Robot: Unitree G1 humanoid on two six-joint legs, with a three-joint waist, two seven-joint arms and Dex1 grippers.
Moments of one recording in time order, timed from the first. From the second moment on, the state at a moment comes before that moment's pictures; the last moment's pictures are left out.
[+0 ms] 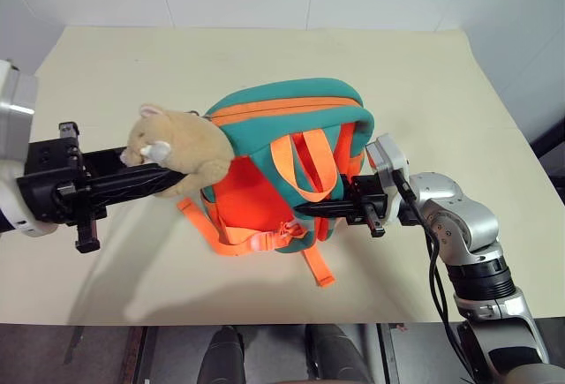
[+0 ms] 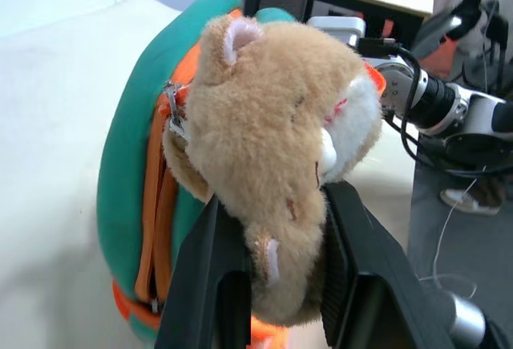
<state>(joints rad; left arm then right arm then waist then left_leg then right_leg) -0.14 1.15 0.80 -0.54 -1.38 1.03 -0.71 -0.56 -0.49 0.09 -0.12 0.66 0.51 1.31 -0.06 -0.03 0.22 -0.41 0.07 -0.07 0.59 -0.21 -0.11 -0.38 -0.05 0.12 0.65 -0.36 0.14</state>
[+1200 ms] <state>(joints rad) -0.01 1.19 0.34 -0.25 -0.69 0.66 -1.17 -0.55 -0.50 0.09 -0.13 0.67 0.51 1.31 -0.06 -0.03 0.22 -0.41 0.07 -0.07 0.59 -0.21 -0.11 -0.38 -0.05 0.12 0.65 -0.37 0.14</state>
